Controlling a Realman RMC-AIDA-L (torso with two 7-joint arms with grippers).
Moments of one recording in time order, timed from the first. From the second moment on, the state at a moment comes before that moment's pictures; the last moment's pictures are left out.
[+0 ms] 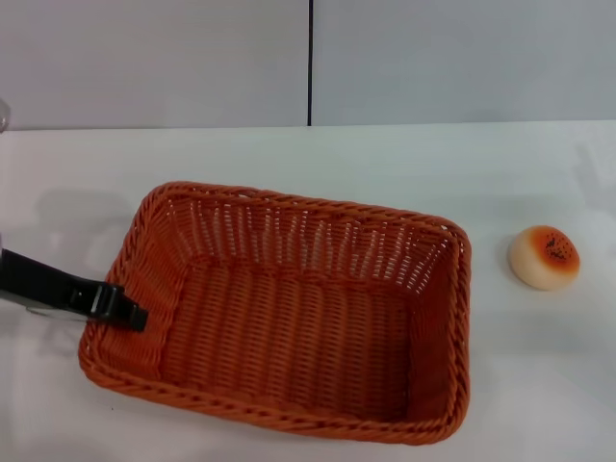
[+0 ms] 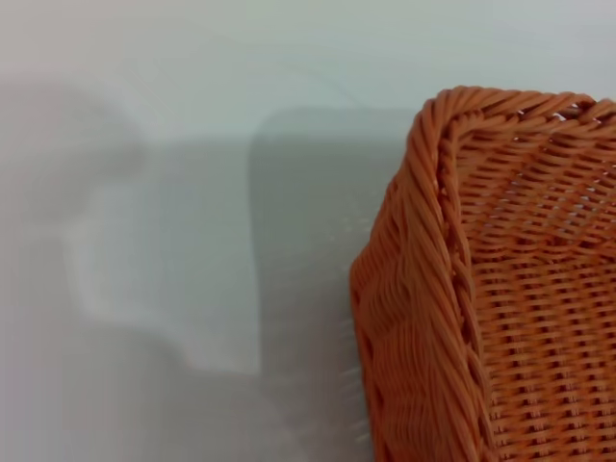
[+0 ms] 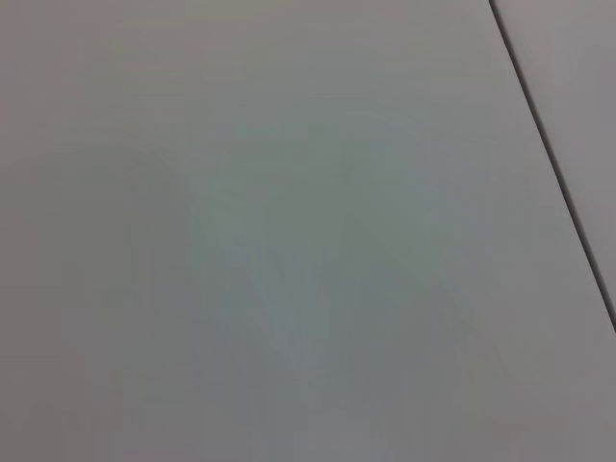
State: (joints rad) left arm -0.32 -2.06 1.17 1.49 2.42 1.76 -2.82; right arm 0.41 2.08 -0.48 0.03 -0.97 -1.54 0.47
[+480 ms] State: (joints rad) left arm -0.32 -2.06 1.01 1.43 2.35 1.77 -2.77; right arm 0.41 2.08 -0.48 0.03 -0.97 -1.54 0.47
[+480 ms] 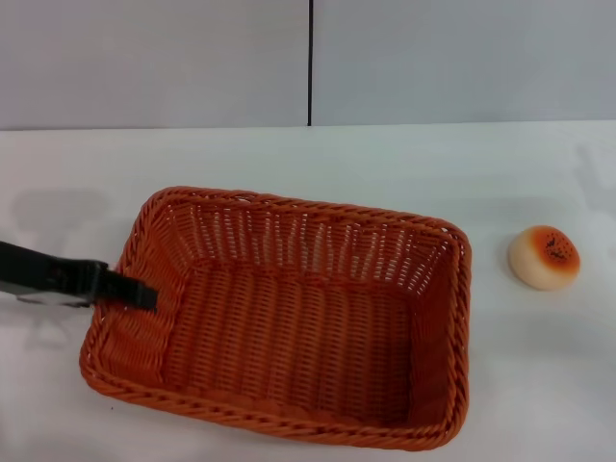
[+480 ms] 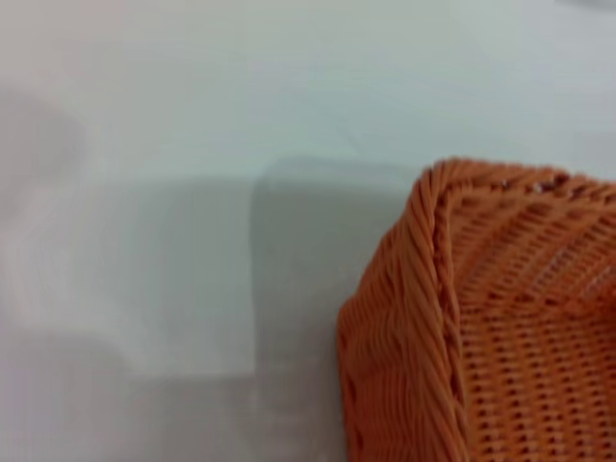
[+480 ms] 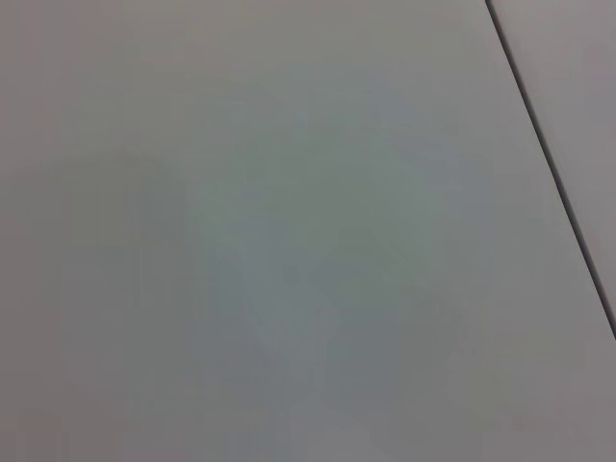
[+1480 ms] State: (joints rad) left arm -0.36 -2.03 0.35 1.15 2.09 1.82 -2.18; right arm 0.30 2.08 -0.50 -0.35 -1.20 -1.46 0.91
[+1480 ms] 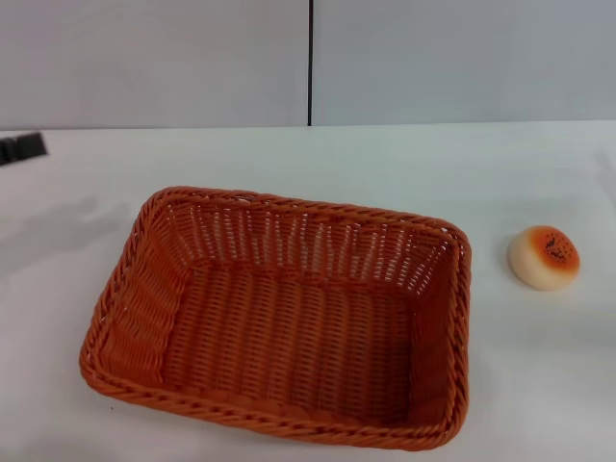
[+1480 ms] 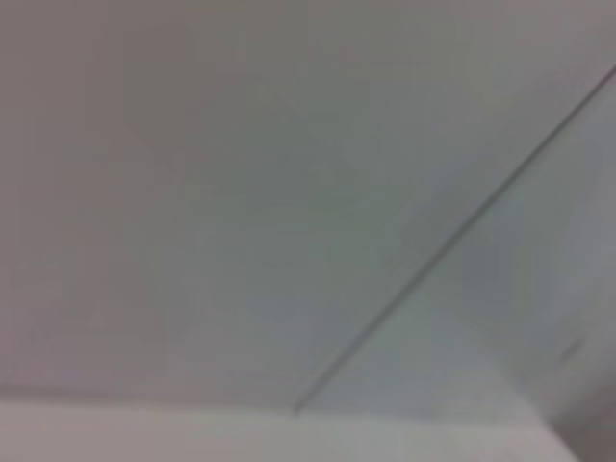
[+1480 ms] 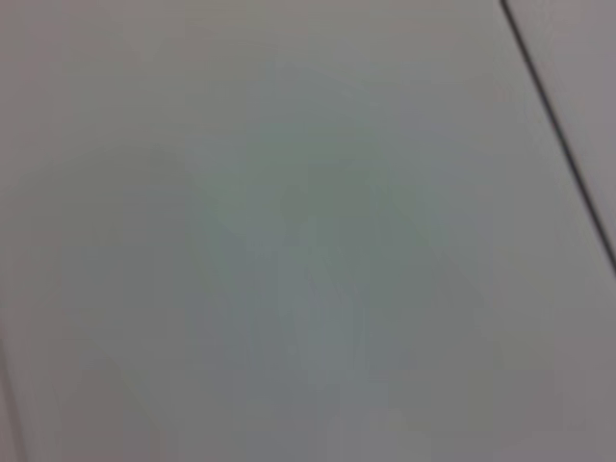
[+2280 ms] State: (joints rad) left arm -0.30 -2.03 0.09 0.74 1.97 1.72 -1.62; right arm 0.41 1.99 -0.41 -1.22 -2.32 -1.76 2.32
